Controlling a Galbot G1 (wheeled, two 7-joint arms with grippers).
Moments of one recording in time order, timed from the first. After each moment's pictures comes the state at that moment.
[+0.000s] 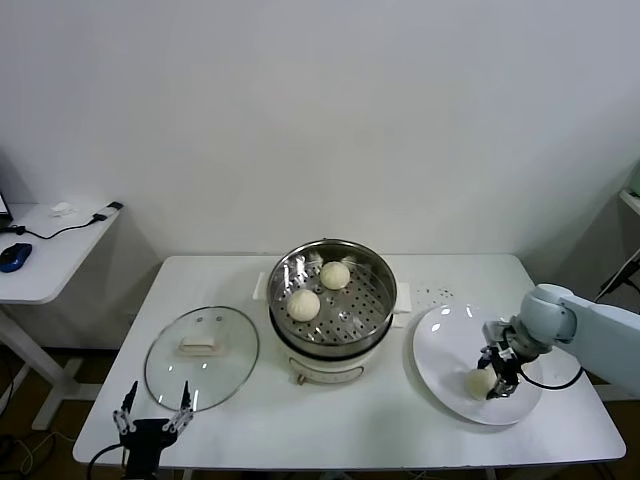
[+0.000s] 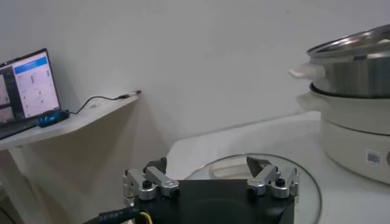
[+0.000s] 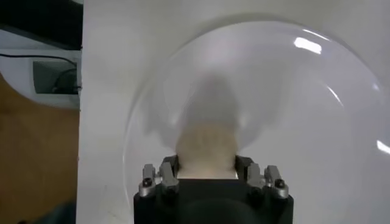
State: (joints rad) left arm 1.78 -1.57 -0.71 -2.02 0.14 -0.06 -0.04; right arm 0.05 0.49 -1.09 1.40 0.10 -0.28 -1.03
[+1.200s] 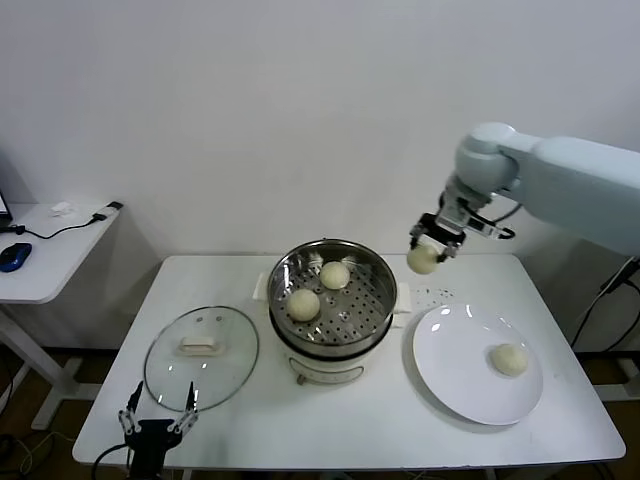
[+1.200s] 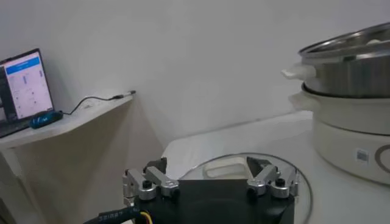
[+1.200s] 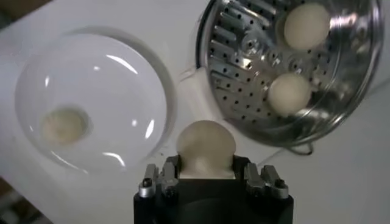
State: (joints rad) left arm 1.80 -1.57 -0.70 -2.04 0.15 -0.06 -0.04; right arm 0.81 0.94 -1.41 1.40 -0.05 0.42 -1.15
